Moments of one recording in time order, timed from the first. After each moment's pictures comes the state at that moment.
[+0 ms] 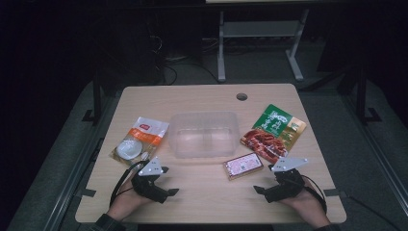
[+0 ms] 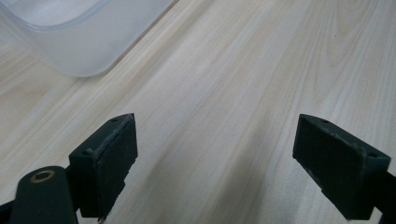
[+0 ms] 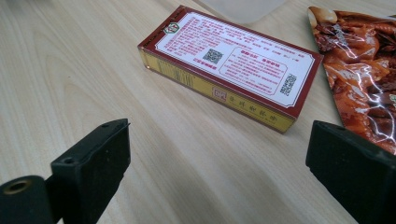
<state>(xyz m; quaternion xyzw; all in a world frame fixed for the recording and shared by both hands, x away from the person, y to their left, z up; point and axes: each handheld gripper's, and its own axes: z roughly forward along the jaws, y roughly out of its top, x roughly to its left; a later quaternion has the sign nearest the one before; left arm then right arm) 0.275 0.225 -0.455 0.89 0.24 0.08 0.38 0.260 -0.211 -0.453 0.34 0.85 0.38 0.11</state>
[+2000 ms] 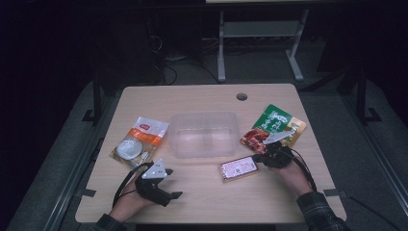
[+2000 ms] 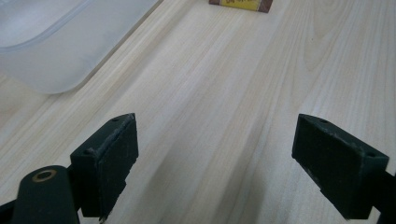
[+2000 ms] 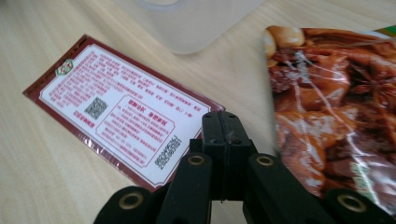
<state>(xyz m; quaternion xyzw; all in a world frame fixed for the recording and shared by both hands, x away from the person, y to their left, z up) 0.269 0.214 -0.452 0.90 0.21 0.07 0.38 0.342 -0.204 -0.453 0.37 0.86 0.35 0.06</state>
